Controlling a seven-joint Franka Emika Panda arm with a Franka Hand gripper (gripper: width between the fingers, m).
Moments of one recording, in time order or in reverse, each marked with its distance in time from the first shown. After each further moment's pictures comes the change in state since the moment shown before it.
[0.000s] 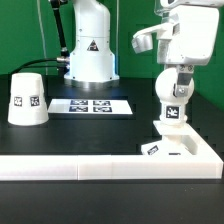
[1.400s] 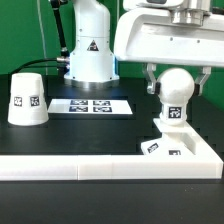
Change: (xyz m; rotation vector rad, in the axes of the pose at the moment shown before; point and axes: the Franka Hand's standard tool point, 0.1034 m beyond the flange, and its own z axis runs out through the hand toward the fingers) arm -0.004 0.002 0.001 -0.009 0.020 1.185
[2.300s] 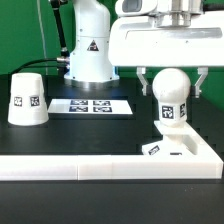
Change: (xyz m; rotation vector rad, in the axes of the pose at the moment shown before) arm -0.005 0.003 0.003 0.048 -0.017 0.638
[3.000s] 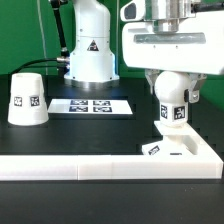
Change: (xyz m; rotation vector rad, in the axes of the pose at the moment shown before) arm -0.003 -0.005 0.004 -0.035 -0.167 0.601
